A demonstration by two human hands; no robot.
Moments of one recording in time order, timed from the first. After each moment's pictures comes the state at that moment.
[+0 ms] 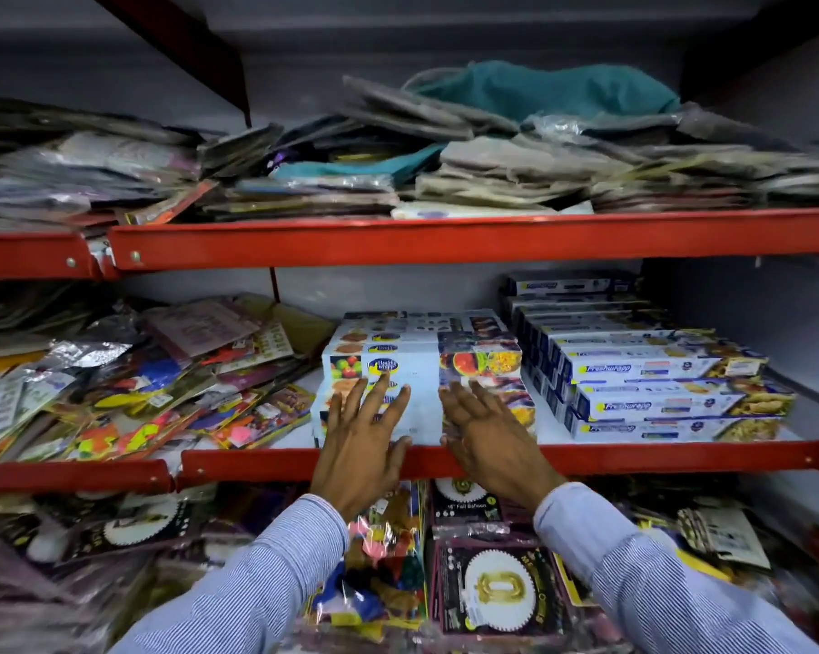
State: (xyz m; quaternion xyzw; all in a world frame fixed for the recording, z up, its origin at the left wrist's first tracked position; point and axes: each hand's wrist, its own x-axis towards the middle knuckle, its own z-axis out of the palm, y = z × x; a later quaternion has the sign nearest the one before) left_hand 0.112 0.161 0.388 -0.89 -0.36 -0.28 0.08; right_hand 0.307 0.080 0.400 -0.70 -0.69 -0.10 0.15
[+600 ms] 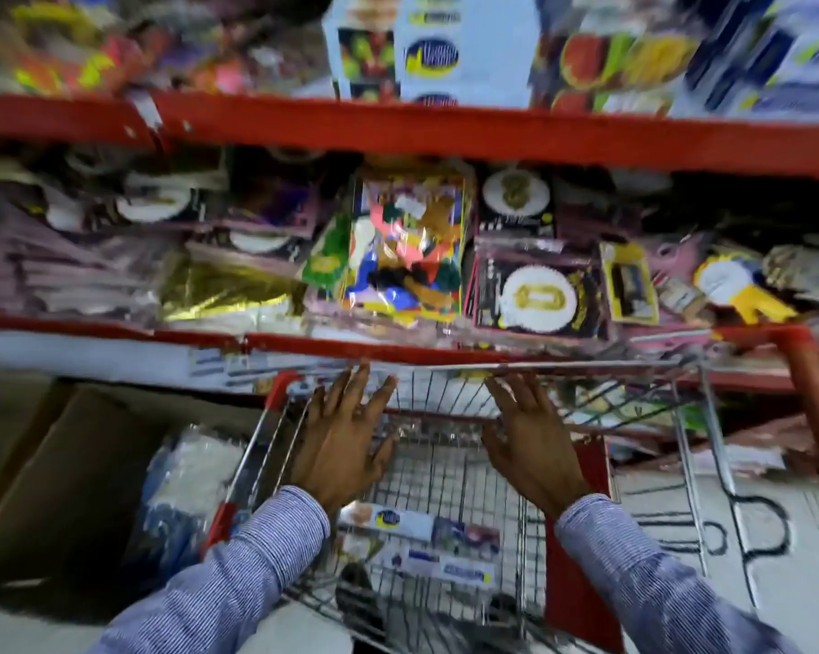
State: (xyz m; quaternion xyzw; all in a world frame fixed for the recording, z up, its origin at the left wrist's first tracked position) left_hand -0.016 -0.005 0.137 -0.88 -0.46 -0.04 -0.09; right_hand 0.226 -0.087 0.131 -0.76 -0.63 0.12 0.12
